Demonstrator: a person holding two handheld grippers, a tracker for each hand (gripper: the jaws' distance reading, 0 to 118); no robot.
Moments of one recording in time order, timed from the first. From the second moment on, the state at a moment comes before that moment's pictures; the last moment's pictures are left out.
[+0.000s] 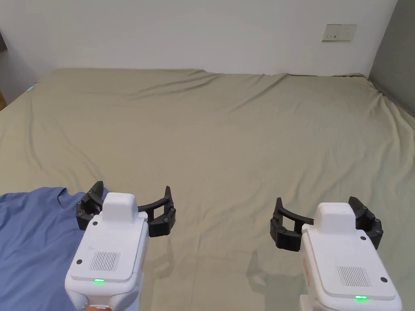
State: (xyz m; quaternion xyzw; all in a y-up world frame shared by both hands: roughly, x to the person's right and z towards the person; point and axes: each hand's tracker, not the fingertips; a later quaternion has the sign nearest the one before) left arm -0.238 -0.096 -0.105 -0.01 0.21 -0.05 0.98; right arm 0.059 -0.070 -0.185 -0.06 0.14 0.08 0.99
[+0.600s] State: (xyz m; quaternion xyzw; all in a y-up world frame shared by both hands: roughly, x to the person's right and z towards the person) left arm -0.235 -0.098 -0.104 -0.01 0.20 -0.07 0.98; right arm 0.063 -0.070 -0.183 -0.06 0.14 0.08 0.99
